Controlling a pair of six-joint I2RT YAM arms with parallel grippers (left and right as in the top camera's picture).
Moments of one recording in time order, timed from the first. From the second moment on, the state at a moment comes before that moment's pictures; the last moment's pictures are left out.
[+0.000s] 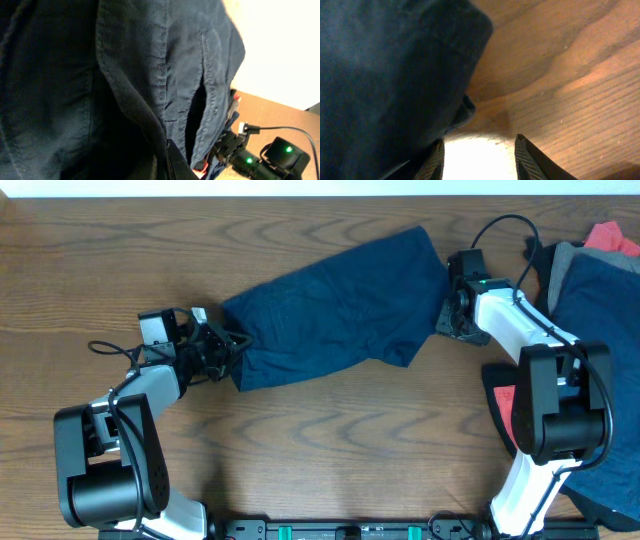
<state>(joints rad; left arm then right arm) 0.17 1.73 0.74 0.04 0.84 -0.89 0.11 2.02 1.33 -0.66 0.20 0.47</state>
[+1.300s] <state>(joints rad) 0.17 1.73 0.74 0.02 0.86 -0.84 0.11 2.00 1.41 -0.72 0.01 0.44</state>
